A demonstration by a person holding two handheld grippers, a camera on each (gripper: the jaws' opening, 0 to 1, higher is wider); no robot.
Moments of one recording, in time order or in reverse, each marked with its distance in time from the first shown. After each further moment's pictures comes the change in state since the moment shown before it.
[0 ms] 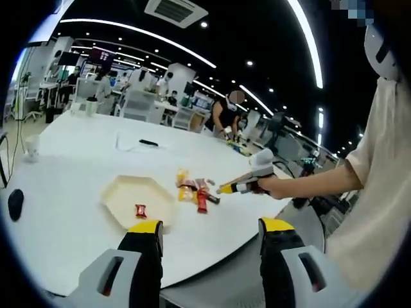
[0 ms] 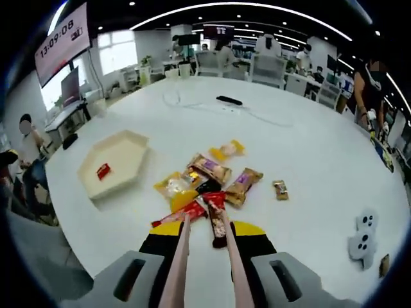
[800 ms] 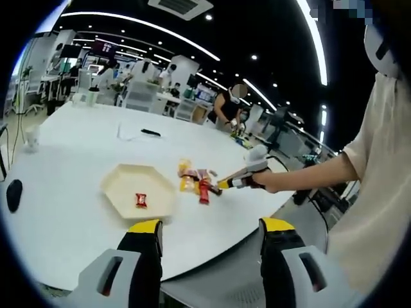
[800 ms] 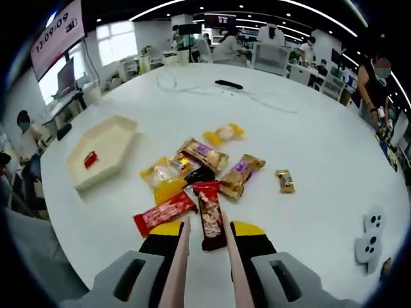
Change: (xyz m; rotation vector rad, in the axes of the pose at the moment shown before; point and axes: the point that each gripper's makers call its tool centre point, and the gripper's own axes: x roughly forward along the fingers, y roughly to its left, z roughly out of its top) left arm 0.003 0.009 -0.016 -0.026 0.045 0.015; right arm 0.030 -0.012 -0.017 -0.010 0.071 0.004
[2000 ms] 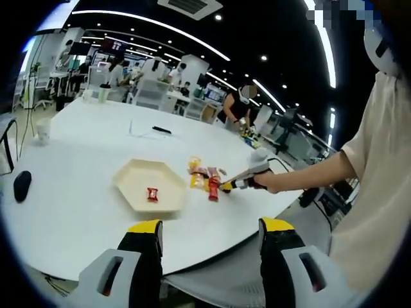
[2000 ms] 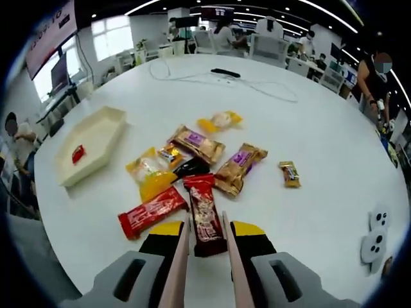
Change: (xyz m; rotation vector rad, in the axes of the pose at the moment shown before) left arm -0.014 0.014 -0.006 -0.032 0.003 0.059; right arm 0.021 -0.003 -0.011 0.014 0.054 -0.014
